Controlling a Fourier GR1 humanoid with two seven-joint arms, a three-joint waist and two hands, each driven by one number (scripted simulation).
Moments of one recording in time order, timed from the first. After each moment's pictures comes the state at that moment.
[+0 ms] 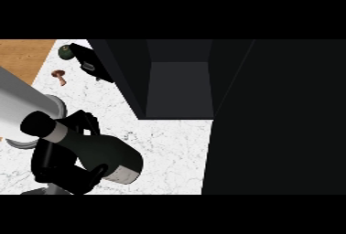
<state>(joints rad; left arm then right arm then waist) -0.01 0.18 -0.12 -1.77 0.30 -0.01 -0.18 -0.07 -0.05 0.11 -2.49 -0.06 0.08 0.64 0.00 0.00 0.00</state>
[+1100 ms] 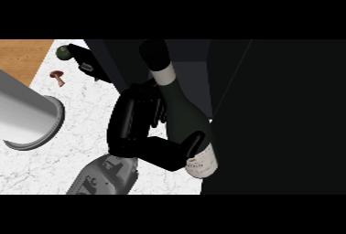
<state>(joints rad) -0.42 0.00 -0.42 -1.72 0.17 0.45 0.09 -0.05 -0.06 0.07 -2.49 -0.08 0.11 0.62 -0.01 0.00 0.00</state>
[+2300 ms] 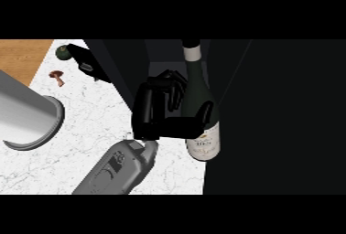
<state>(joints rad) -0.54 0.00 -0.47 -1.46 0.28 0.64 -0.10 -0.09 -0.05 0.09 -2.49 -0.08 0.10 0.68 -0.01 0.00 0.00</state>
